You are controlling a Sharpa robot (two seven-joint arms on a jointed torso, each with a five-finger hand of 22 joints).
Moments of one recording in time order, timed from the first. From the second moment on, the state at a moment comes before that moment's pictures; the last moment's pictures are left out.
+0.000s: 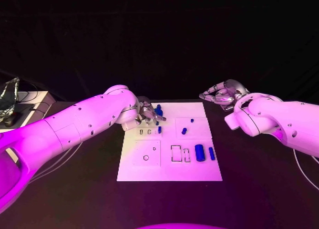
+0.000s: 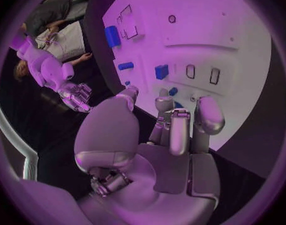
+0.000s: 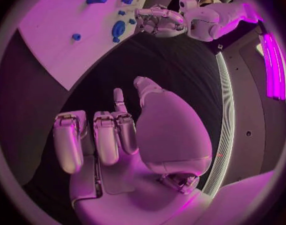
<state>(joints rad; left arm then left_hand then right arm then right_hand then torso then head) 1.21 -0.46 0.15 1.10 -1.05 0.21 -0.54 1.11 -0.14 0.19 0.29 0.20 0.76 0.11 0.71 0.49 1.20 0.03 1.13 0.88 1.47 -0.02 1.50 1.31 0.11 1.28 0.08 1.37 1.09 1.33 -0.81 -0.10 1.44 -0.68 -0.54 -0.17 1.32 -0.17 0.18 0.29 0.41 0.92 0.15 0.24 0.46 1.47 0.07 1.55 1.31 1.47 0.00 1.57 1.31 0.01 1.47 0.10 1.53 1.31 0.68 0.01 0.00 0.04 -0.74</state>
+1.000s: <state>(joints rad) 1.21 -0.41 0.13 1.03 -1.05 0.31 -0.57 1.12 -0.13 0.25 0.29 0.20 0.77 0.11 0.71 0.50 1.20 0.03 1.13 0.87 1.47 -0.02 1.51 1.31 0.11 1.28 0.08 1.38 1.09 1.33 -0.80 -0.10 1.44 -0.70 -0.52 -0.19 1.32 -0.17 0.18 0.29 0.41 0.92 0.14 0.24 0.46 1.47 0.07 1.55 1.31 1.47 0.00 1.57 1.31 0.01 1.47 0.10 1.53 1.31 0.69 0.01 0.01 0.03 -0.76</state>
